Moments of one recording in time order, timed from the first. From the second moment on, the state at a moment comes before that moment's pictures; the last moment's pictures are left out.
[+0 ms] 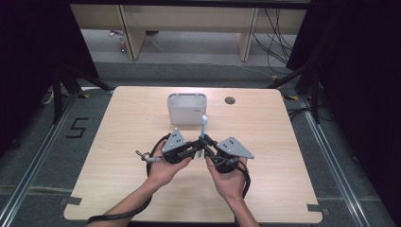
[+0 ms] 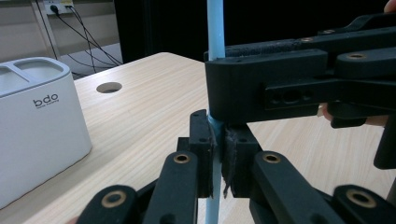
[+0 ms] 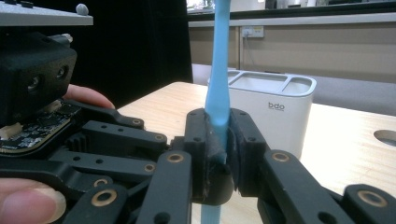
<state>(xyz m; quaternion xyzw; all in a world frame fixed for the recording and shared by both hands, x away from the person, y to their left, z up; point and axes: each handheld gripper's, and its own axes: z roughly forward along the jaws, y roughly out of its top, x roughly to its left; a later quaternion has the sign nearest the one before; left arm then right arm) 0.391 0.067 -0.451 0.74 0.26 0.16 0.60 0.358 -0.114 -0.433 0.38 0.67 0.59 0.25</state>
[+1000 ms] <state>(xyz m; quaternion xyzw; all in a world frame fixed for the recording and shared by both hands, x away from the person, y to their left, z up) 0.405 0.105 -0.445 0.72 0.29 0.21 0.59 0.351 -0.150 -0.432 0.39 0.68 0.57 0.25</state>
